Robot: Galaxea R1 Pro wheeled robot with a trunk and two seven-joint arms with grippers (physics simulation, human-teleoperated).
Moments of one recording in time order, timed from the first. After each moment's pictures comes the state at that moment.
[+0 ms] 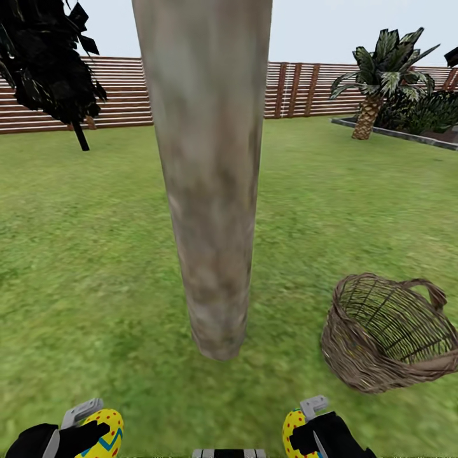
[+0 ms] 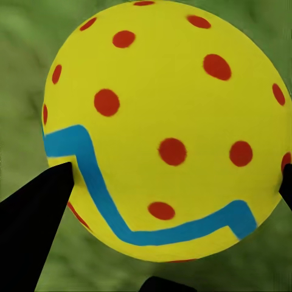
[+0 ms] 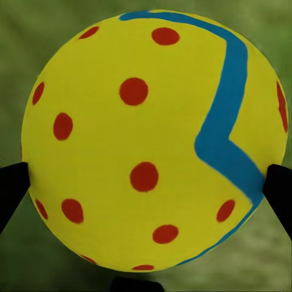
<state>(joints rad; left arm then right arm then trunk) -0.26 0.16 0.41 -0.87 0.05 0.73 -0.18 -0.32 0.01 0.04 -0.77 0.24 0.65 0.11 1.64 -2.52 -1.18</state>
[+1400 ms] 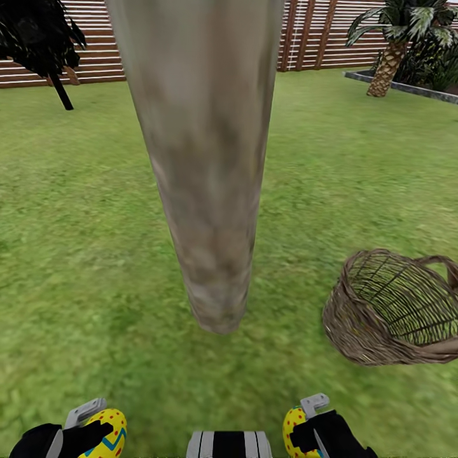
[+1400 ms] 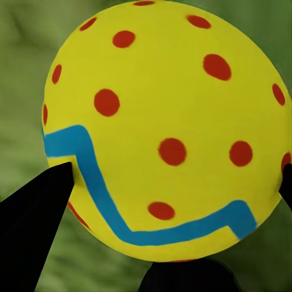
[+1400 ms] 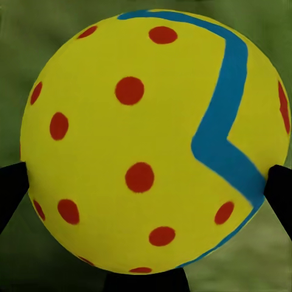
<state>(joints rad) -0.26 0.15 0.40 -0.87 0.05 0.72 -0.18 -0.32 0.01 0.04 -0.78 0.24 0.65 0.12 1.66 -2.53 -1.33</state>
